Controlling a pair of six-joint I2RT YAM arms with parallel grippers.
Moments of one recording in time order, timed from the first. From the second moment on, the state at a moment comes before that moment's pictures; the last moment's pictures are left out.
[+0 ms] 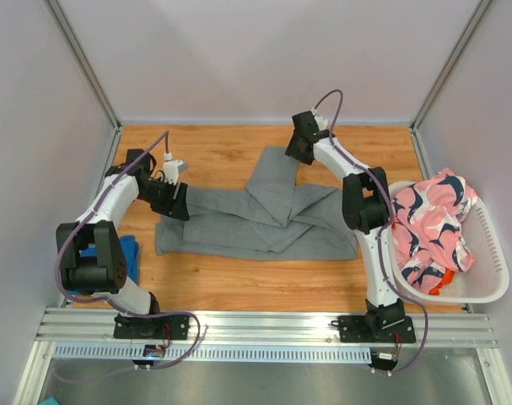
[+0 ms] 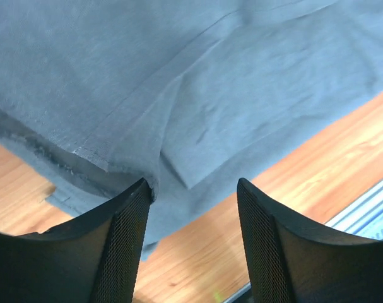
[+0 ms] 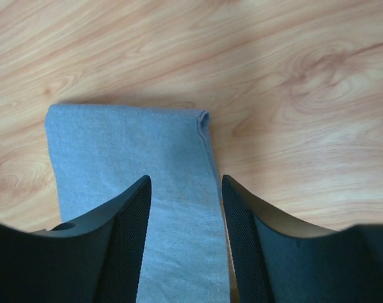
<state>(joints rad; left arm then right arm) 0.05 1.58 1.12 -0.83 0.51 0.40 0.33 2.41 2.06 -0.54 0.19 0.71</state>
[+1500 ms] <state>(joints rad) 0.08 1.78 1.32 -0.78 0.39 0.21 0.26 1.89 1.83 -0.47 0.12 0.65</state>
